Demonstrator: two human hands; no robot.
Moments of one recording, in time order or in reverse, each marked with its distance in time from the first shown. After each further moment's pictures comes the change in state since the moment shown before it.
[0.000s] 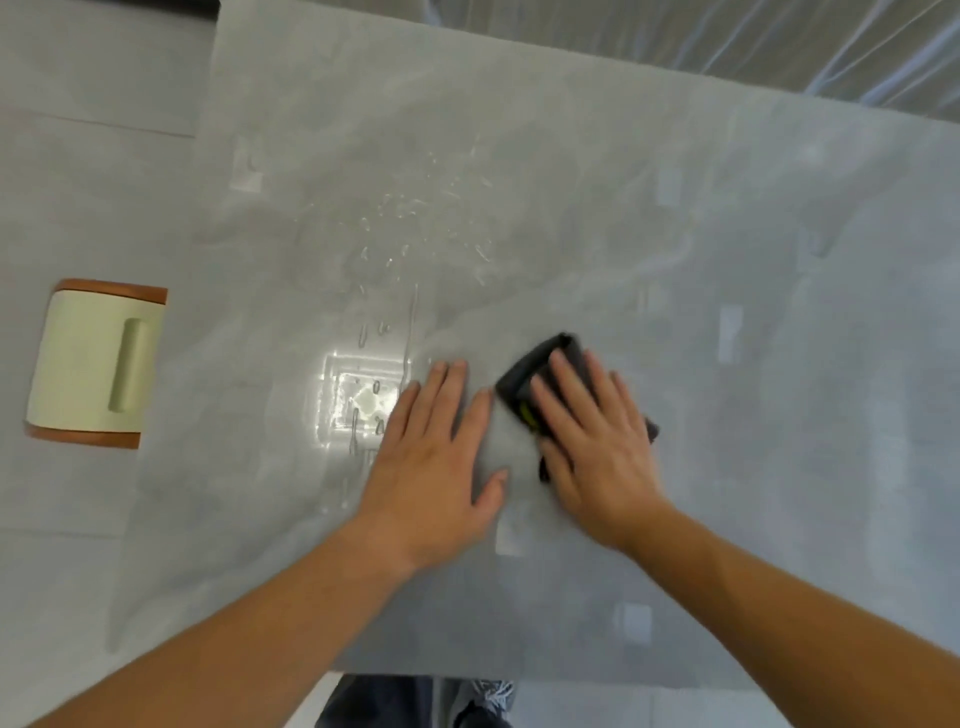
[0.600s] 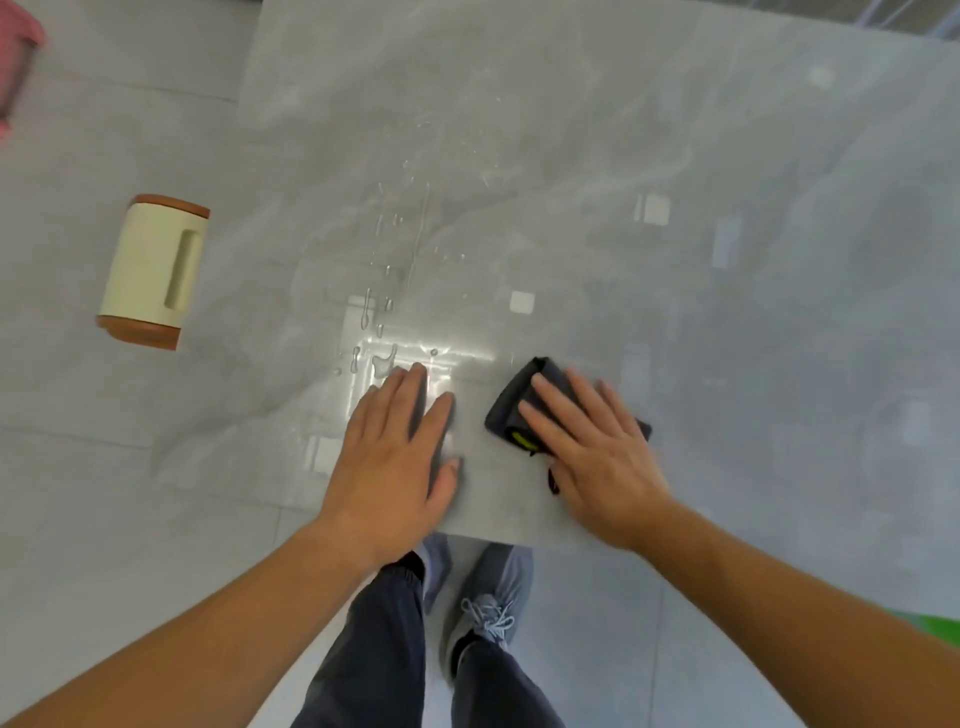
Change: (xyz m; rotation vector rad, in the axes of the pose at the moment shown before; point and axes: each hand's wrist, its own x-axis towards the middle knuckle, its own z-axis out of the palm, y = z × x) left_hand -0.125 0.028 0.028 0.047 -0.023 -0.130; right_hand -0.115 -0.010 0.015 -0.052 -0.078 -0.215
